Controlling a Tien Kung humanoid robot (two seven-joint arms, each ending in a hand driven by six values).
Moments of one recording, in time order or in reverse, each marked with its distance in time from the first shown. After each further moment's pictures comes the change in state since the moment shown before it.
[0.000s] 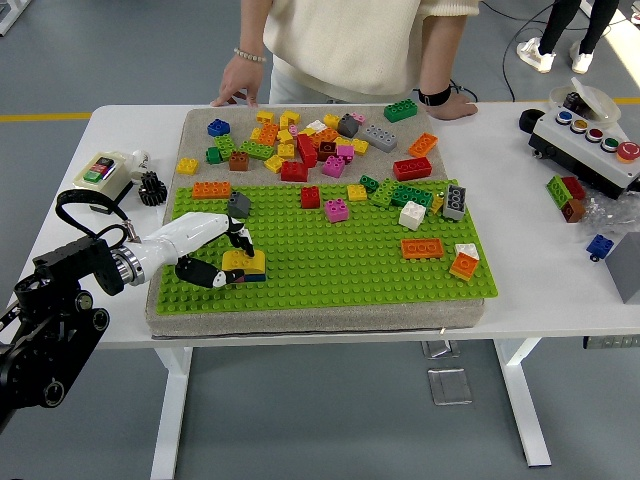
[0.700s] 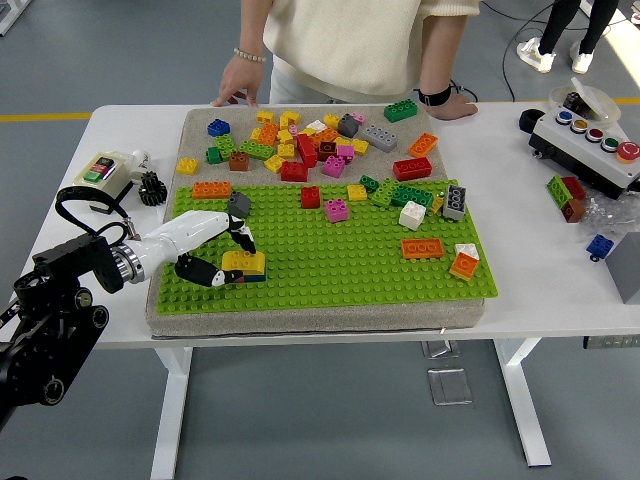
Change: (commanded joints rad) left arm -0.004 -0.002 -0.007 0.001 0.006 -0.014 -0.006; right arm 0.002 -0.002 0.003 0.000 -0.002 0.002 -0.002
